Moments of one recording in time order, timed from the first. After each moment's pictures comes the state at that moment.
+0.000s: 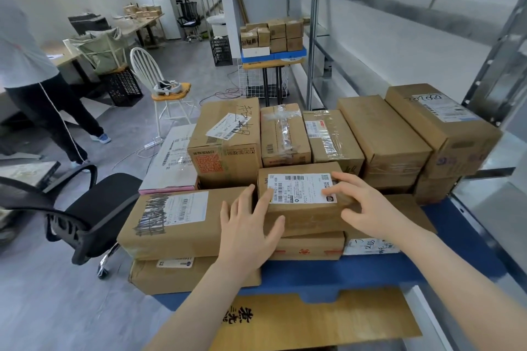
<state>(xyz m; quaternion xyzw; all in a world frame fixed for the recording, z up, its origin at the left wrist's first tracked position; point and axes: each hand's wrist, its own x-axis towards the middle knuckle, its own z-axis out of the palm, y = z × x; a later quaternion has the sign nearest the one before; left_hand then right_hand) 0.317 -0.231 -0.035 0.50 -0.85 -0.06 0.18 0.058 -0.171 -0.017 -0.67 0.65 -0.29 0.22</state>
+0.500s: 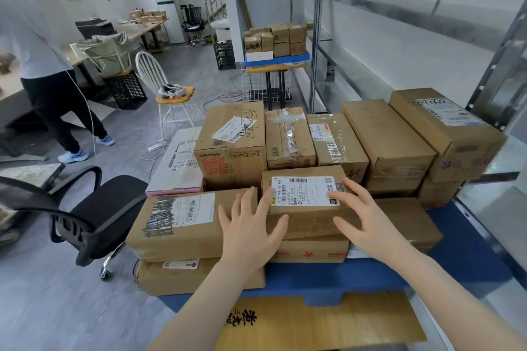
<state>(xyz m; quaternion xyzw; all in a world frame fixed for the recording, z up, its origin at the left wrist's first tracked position) 0.319 -0.236 -0.034 0.53 -0.83 -0.08 0.14 0.080 -0.155 -0.038 -0.65 0.64 -0.36 0.20</state>
